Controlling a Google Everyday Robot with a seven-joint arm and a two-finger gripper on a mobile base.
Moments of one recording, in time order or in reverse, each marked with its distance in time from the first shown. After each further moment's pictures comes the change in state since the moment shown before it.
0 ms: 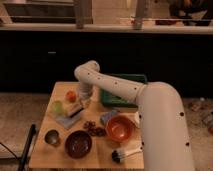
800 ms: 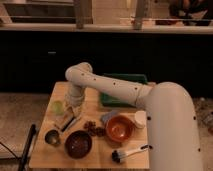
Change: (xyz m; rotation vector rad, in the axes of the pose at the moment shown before) arm -0.092 0.037 -0.019 -0.055 -0.167 -0.326
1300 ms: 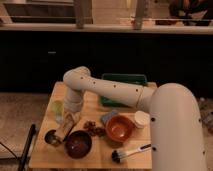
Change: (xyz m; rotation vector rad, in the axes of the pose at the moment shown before) arm -0.035 0.021 0.011 -0.072 -0.072 -0.160
